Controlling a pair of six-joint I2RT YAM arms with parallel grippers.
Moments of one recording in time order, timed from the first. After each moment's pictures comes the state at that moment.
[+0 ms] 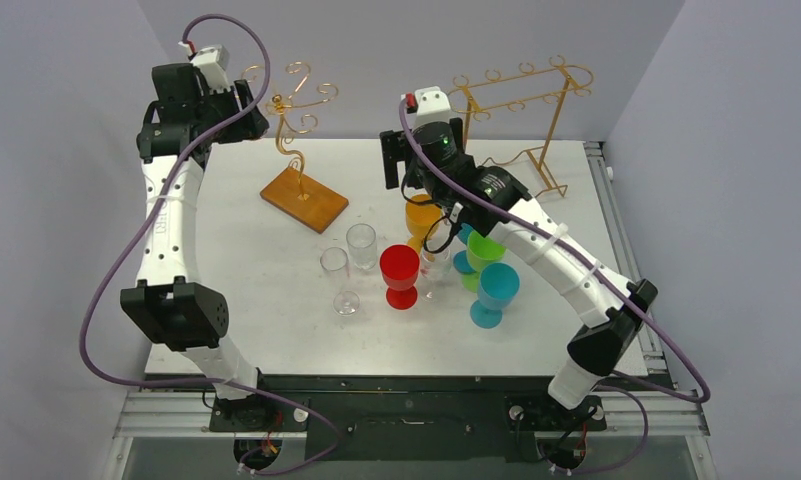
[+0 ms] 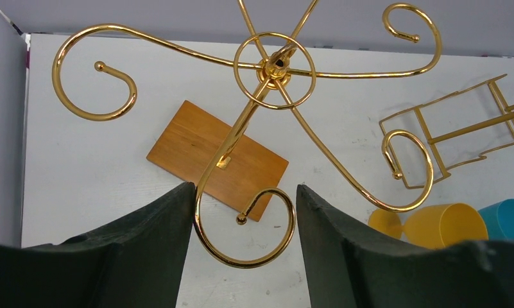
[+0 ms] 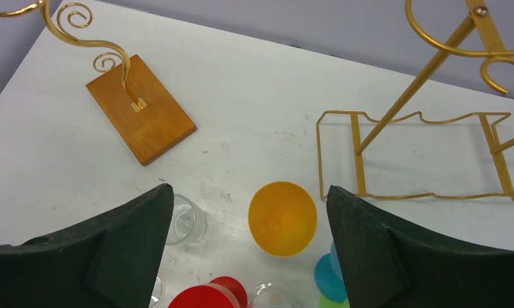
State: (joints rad) left arm 0.08 1.72 2.02 -0.79 0.28 -0.14; right arm 0.83 1.63 1.85 -0.62 0.49 0.22
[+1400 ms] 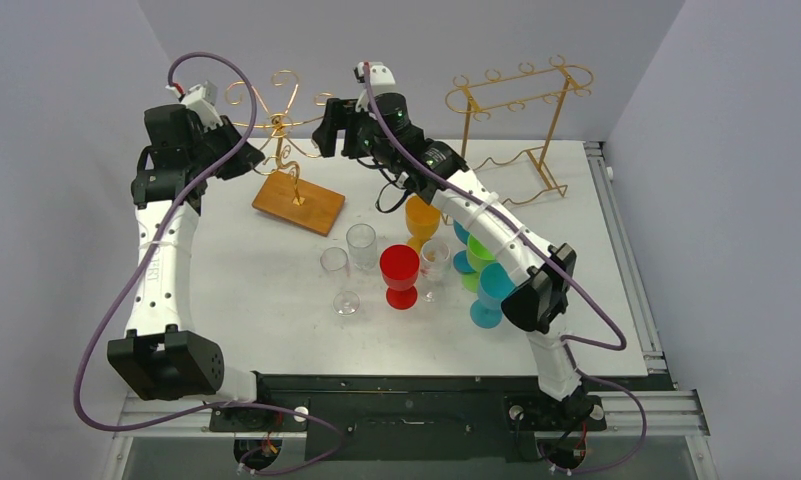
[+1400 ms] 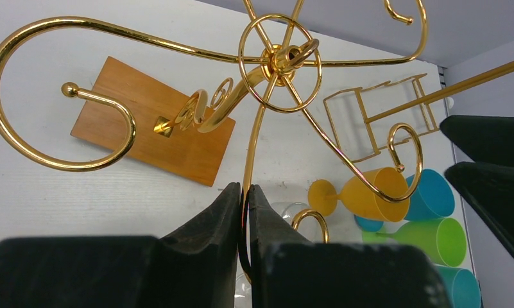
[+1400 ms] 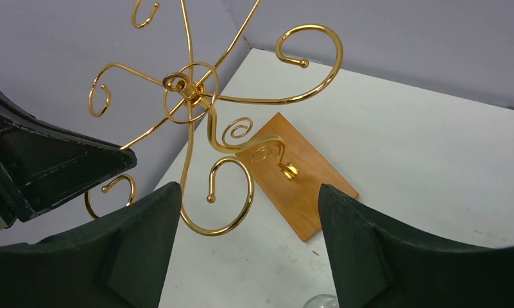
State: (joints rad) left arm 0.12 1.44 1.61 -0.65 0.39 -0.33; right arm 0.80 2.07 2.33 -0.45 0.10 0.40
